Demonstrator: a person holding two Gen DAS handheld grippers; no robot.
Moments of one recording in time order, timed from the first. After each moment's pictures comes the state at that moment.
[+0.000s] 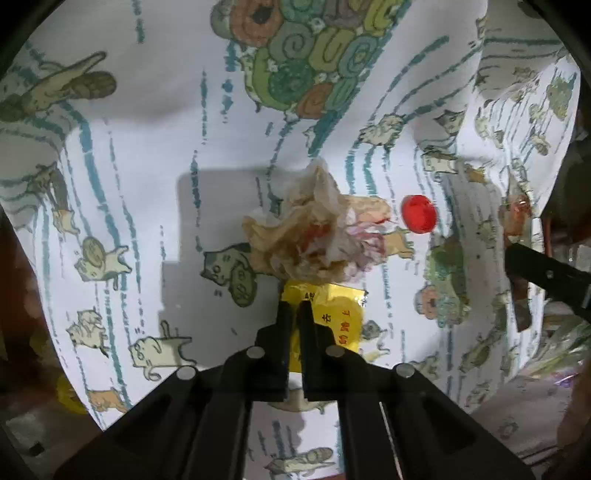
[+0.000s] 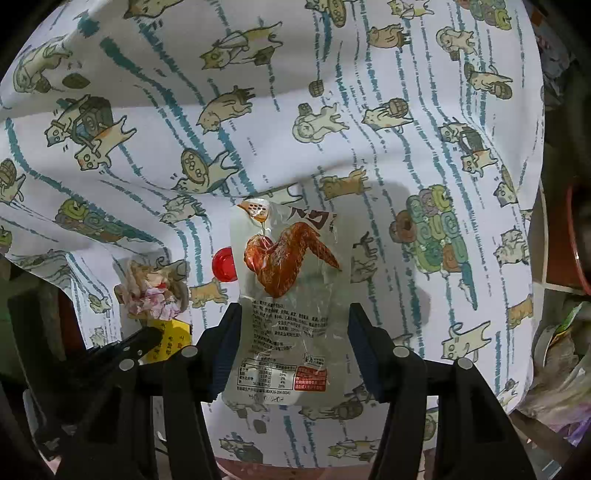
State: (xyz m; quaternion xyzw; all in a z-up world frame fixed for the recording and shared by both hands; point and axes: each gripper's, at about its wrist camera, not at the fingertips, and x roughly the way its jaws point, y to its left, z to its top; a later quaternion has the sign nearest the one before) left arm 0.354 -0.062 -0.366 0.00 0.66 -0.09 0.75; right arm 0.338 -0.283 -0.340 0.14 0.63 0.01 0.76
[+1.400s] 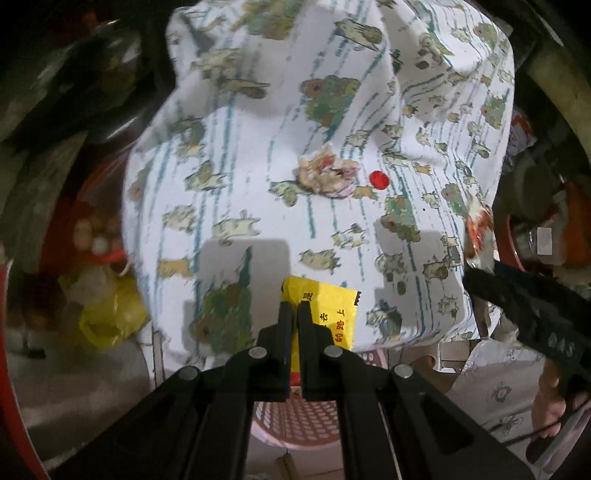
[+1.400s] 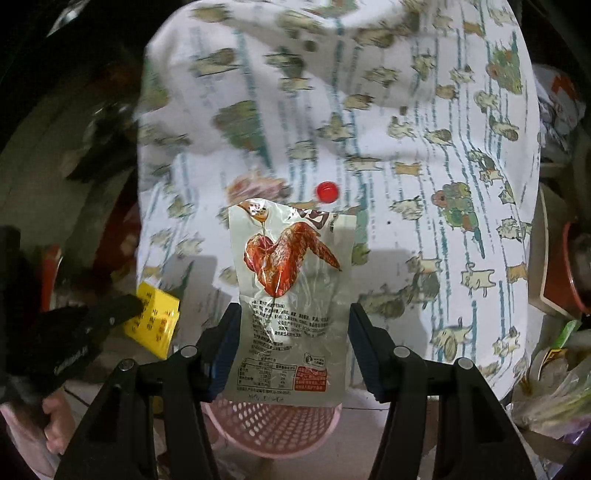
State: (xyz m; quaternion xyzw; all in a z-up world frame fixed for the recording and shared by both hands) left arm 0.192 -0.010 -0.276 -0.04 0.58 -0.07 0.81; right arm 0.197 -0.223 -0.271 0.06 0.56 0.13 0.82
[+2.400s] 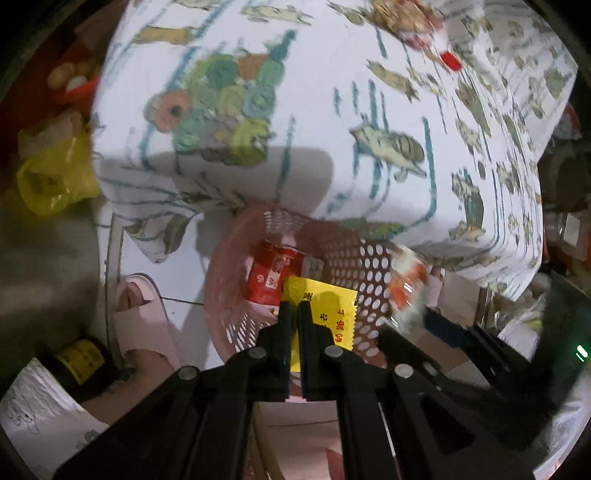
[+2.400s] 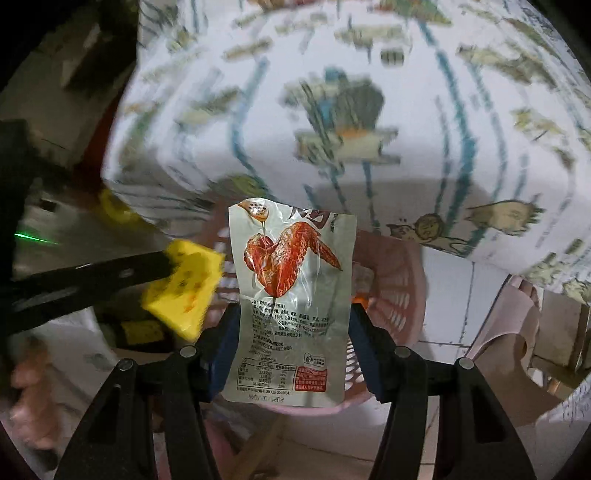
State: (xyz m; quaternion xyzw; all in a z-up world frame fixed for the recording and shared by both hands) left arm 0.133 -0.008 -0.418 -0.12 0.69 -0.04 0.71; right arm 0.106 -0.173 -0.448 0.07 0.66 0.18 0.73
